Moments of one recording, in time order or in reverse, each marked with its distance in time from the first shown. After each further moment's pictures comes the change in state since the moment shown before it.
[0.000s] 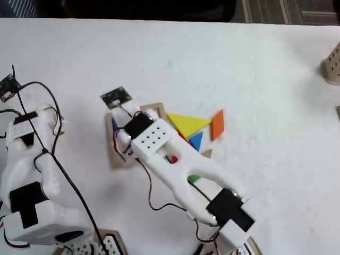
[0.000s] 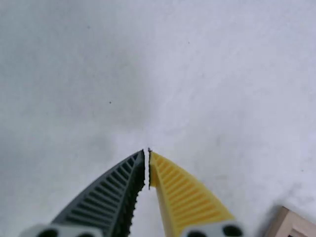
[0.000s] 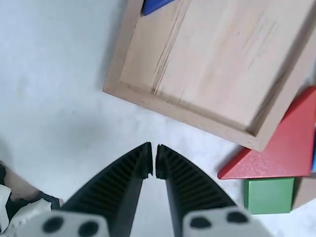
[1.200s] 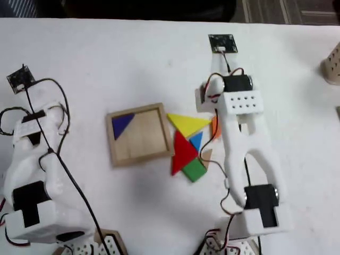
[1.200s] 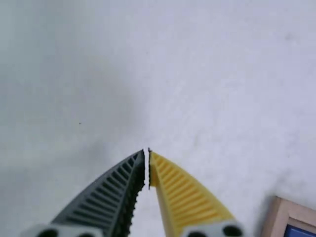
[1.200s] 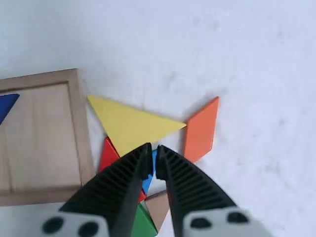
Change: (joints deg) left arm 3.1 0.0 1.2 -5.1 -7.8; right arm 38.9 -3.7 -4.5 -5.0 10.5
